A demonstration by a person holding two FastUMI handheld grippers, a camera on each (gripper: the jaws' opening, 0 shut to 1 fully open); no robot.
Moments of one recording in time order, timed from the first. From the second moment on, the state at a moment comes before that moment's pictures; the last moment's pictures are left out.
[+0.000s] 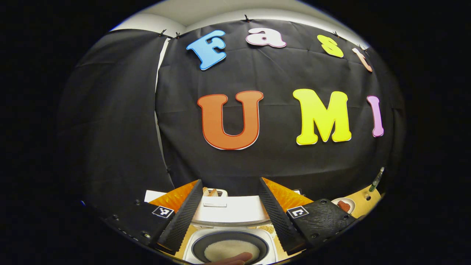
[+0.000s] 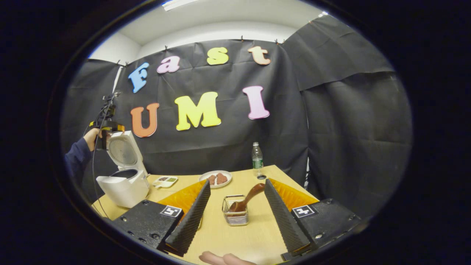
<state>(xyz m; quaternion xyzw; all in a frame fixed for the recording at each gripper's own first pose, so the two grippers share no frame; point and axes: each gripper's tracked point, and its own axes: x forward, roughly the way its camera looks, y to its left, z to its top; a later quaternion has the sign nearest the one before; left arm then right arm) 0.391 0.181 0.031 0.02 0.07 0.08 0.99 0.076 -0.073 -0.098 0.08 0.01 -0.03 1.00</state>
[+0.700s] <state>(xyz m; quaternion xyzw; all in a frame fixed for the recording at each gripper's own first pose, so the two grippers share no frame) 0.309 0.165 -0.072 0.00 0.18 0.06 0.98 0.048 -0.054 -0.123 0.09 0.02 0.01 1.00</state>
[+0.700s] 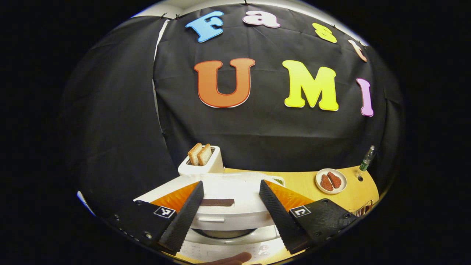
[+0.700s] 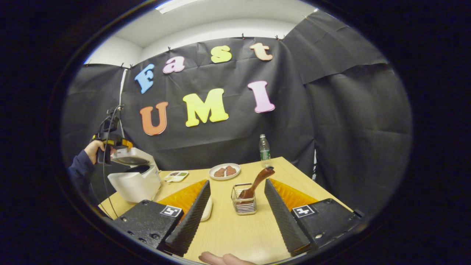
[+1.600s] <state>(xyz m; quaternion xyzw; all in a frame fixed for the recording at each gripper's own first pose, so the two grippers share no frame) 0.246 0.155 -0.147 0.00 0.24 0.05 0.97 0.039 -0.030 -0.155 0.05 0.03 0.04 1.00</state>
